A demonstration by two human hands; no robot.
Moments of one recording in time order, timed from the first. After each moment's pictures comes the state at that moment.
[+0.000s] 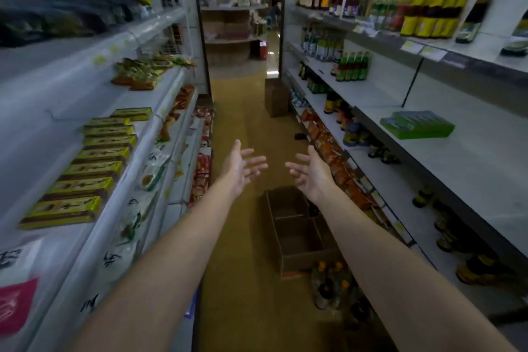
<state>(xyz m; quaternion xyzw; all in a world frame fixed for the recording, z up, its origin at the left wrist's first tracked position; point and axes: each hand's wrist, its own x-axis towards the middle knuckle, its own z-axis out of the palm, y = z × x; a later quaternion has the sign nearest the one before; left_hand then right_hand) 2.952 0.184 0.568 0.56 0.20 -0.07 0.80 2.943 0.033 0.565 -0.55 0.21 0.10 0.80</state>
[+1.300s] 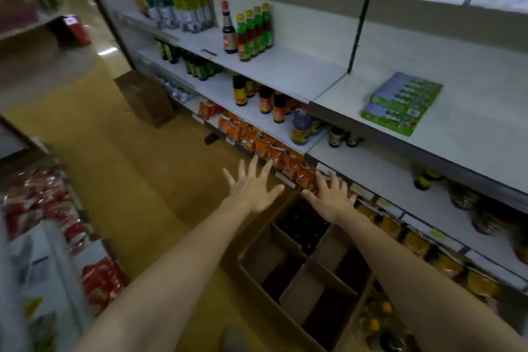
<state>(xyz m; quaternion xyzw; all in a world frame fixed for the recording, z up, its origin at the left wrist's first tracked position) 3.566 0.088 0.440 0.91 -0.37 -0.16 -0.02 3.439 -0.054 0.404 -0.88 0.38 0.11 0.25</state>
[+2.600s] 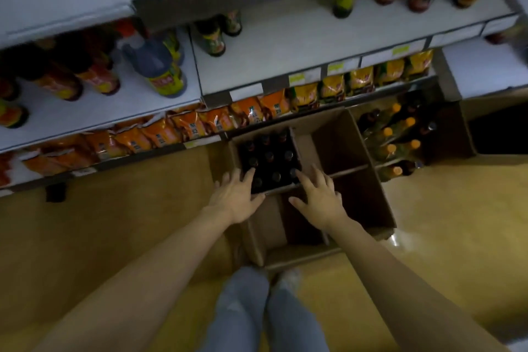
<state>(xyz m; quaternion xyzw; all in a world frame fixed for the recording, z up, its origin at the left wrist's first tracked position) 3.732 -0.071 0.179 0.60 -0.70 -0.31 -0.25 3.542 -0.037 0.154 -0.62 0.67 0.10 0.40</state>
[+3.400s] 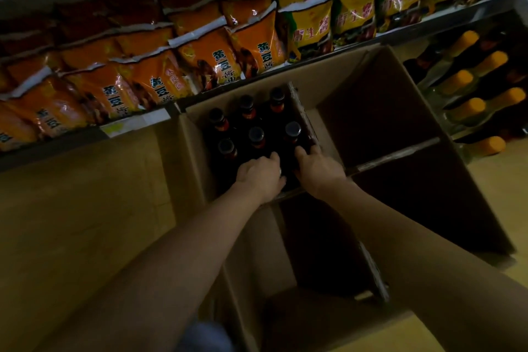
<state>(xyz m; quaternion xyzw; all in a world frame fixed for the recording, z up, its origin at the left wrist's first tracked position) 3.671 -0.138 -0.176 0.55 -0.77 -0.23 -0.21 3.548 -0.121 -0.181 -0.66 0.68 0.15 0.27</state>
